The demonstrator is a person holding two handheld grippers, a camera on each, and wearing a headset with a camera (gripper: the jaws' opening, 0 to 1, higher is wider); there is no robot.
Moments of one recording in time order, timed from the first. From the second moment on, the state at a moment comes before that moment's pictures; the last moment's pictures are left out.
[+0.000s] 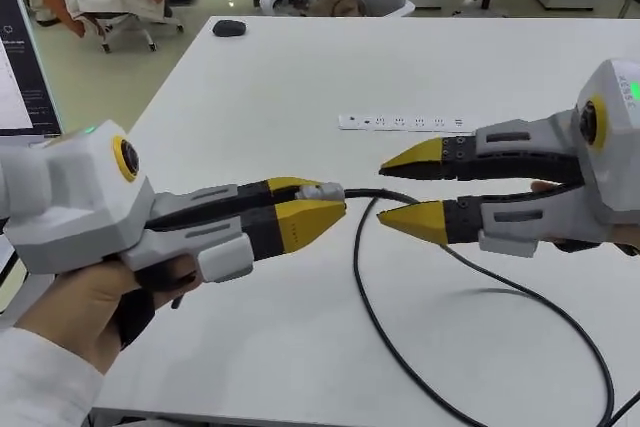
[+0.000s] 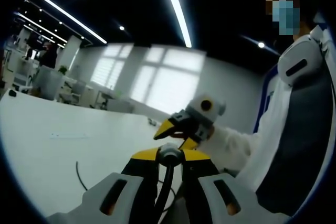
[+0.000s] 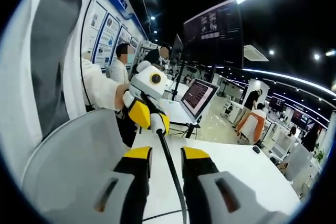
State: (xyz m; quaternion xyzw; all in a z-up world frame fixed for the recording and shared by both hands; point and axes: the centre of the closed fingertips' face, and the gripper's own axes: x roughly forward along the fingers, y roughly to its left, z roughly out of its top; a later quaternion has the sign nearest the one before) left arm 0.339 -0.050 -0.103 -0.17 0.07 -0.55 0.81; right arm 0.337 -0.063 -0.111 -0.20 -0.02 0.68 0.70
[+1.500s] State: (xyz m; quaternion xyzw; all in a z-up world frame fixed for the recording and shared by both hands) left arm 0.336 -0.047 -0.109 -0.17 0.08 -0.55 0.81; right arm 0.345 -0.100 -0.143 -0.19 0.03 0.67 0.72
